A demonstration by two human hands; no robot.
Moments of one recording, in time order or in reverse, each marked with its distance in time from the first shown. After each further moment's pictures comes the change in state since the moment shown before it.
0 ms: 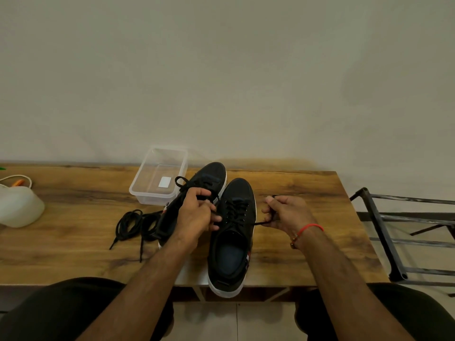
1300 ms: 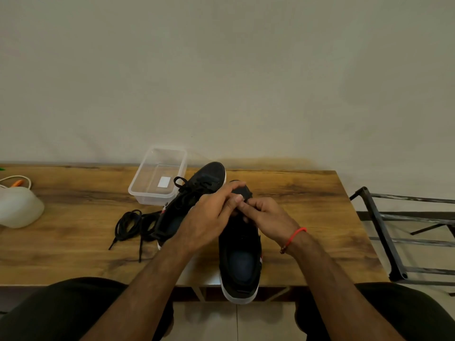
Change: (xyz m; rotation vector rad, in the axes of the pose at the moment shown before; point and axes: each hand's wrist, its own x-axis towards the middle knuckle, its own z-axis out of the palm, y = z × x) left_hand -0.012 0.013 0.001 0.489 -0.347 0.685; right_hand -0.017 -0.003 0.023 -0.406 -0.371 -0.304
